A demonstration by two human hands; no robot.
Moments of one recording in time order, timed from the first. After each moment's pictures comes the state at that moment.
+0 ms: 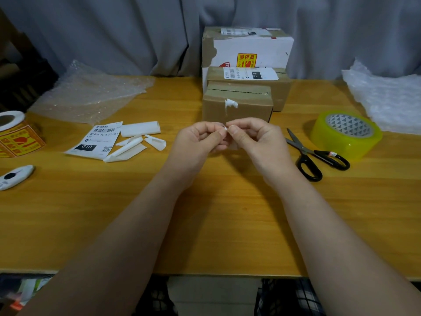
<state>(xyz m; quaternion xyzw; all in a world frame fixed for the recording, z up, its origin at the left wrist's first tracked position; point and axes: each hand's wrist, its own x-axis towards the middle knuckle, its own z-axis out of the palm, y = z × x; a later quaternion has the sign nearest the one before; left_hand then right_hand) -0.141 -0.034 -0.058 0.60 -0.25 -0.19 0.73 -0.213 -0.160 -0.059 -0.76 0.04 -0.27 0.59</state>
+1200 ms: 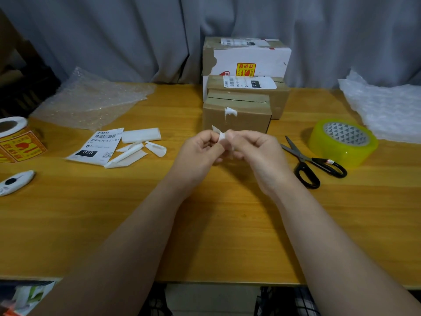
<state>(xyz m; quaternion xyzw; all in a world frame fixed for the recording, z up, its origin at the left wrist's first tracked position) -0.145 -0.035 -0.059 0.67 -0.30 -0.16 0.66 -0.217 -0.154 -0.053 -0.70 0.08 -0.21 0.68</state>
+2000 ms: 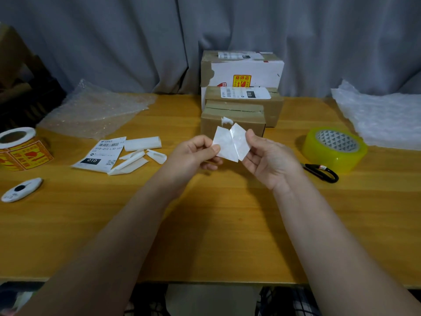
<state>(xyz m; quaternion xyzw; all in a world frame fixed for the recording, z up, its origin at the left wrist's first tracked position) -0.137 -0.020 -0.044 0.67 -0.27 -0.24 0.65 -0.218 -0.166 -0.033 -0.43 0.26 -0.18 0.84</state>
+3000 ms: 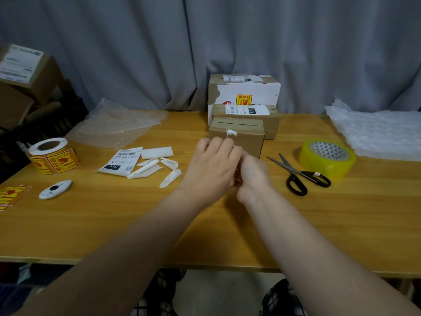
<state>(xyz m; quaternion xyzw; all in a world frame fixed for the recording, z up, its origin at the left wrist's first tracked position) -0.172 -0.024 -0.037 0.77 -0.48 0.41 0.07 -0.220 -0.104 -0.025 -0.46 0.33 -0.21 0.80</state>
